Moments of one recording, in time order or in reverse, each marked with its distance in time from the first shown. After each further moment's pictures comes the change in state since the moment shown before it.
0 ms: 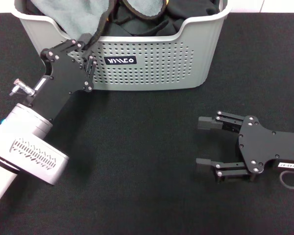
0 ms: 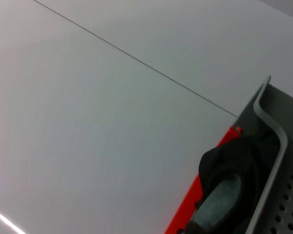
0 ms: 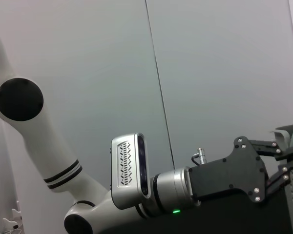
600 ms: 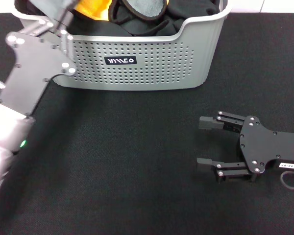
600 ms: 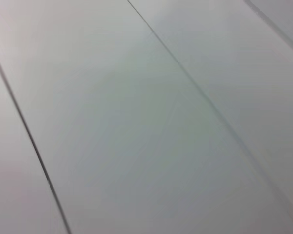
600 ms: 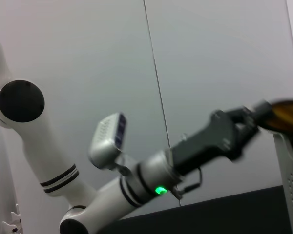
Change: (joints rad) left arm 0.016 0.006 -0.094 -0.026 0.040 0.287 -0.469; right arm -0.004 0.001 0.007 -0.002 0.000 0.006 0.002
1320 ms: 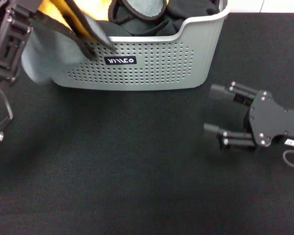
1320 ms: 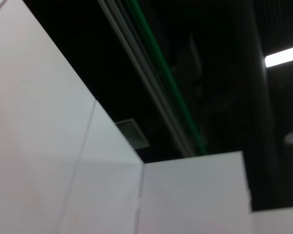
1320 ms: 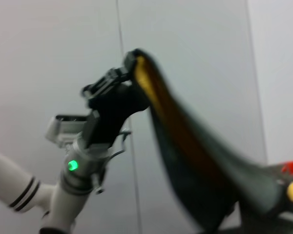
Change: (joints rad) left arm 0.195 0.008 0.291 0.608 -0.094 0.194 -1.273; right arm -0.002 0.004 0.038 -0.017 0.101 -0.008 -0.063
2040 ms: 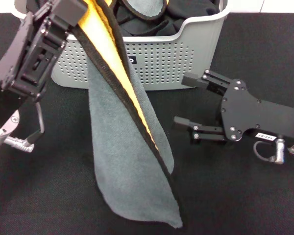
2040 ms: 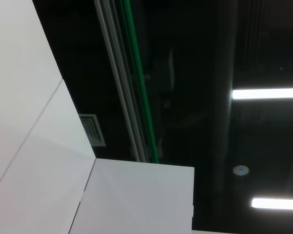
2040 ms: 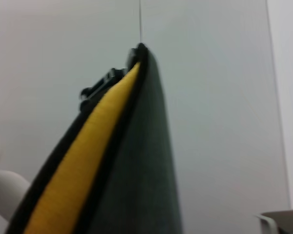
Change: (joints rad) left arm -0.019 -0.003 0.310 0.034 -0.179 -0.004 -0.119; right arm 0.053 0.021 -0.243 -0.019 0.264 -0.055 -0.133
